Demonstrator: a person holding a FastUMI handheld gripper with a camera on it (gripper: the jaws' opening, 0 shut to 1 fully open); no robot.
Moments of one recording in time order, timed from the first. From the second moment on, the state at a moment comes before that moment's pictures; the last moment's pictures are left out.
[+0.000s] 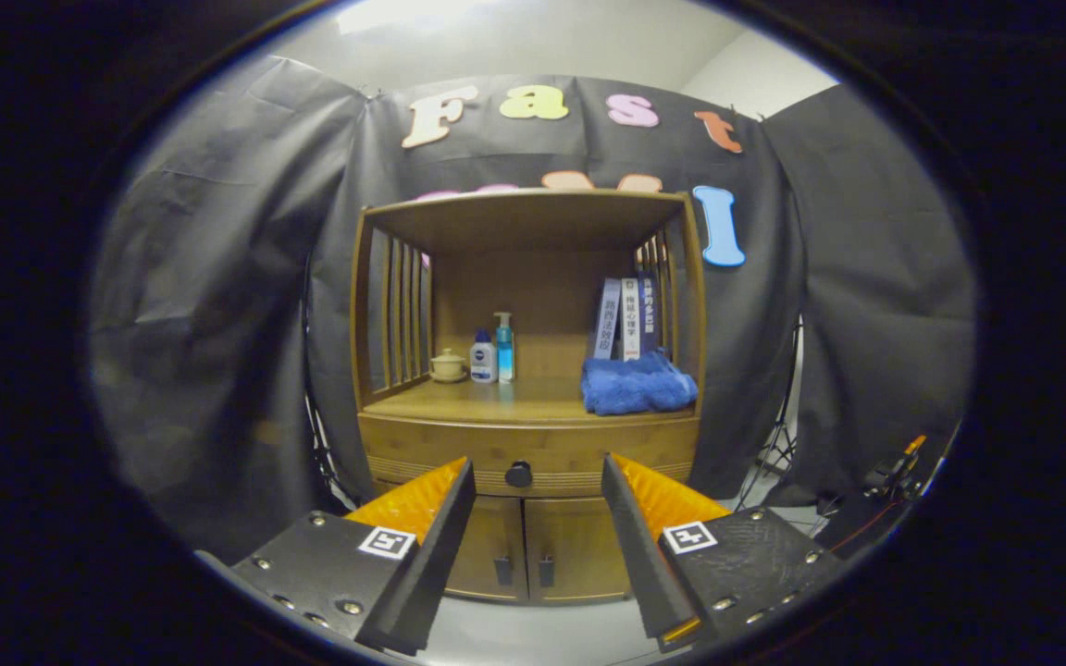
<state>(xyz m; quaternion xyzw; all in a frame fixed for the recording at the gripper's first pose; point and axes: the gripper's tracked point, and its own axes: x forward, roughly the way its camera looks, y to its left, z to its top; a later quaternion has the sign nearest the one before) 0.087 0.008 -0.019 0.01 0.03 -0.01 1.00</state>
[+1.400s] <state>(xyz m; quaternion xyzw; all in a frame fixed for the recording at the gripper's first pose) 0.272 0.038 -0.173 0.03 0.20 -0.05 0.98</state>
